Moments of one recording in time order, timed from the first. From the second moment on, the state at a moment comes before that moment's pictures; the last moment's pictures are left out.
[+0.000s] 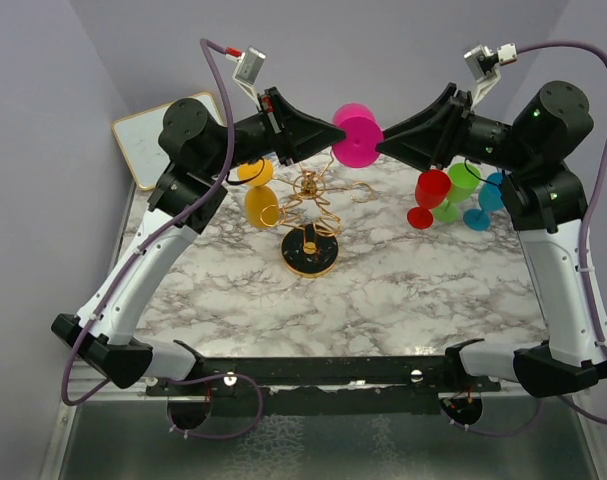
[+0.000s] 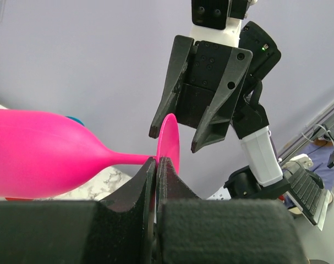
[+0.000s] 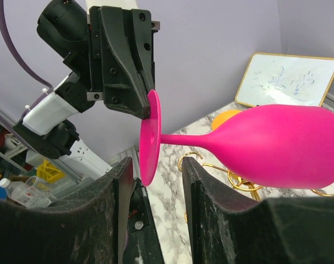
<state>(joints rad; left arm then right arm) -0.56 1.35 1.66 0.05 0.69 -0.82 0.29 1.27 1.79 -0.35 -0.94 0.50</state>
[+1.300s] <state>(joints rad) -0.62 1.12 1.35 -0.20 0.45 -0.98 0.52 0.76 0.82 0.11 -0.44 -0.69</state>
